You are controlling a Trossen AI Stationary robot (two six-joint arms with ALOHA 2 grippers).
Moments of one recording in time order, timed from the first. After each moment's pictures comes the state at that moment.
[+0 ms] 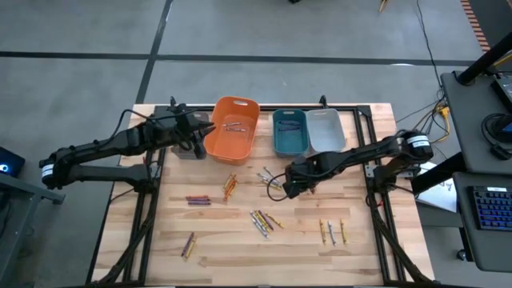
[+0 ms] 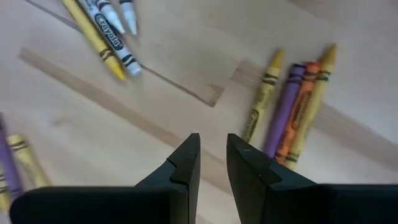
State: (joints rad) left arm 0.32 0.83 0.76 -0.27 -0.19 0.07; right arm 0.06 1.63 1.03 -0.77 0.05 1.11
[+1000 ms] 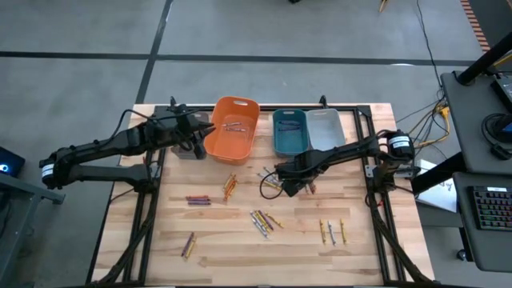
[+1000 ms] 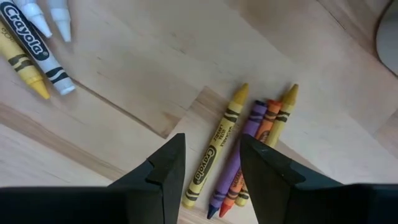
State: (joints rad) left arm 0.32 0.83 0.76 -0.29 -0.19 0.06; right arm 0.01 1.80 1.16 -0.93 0.11 0.93
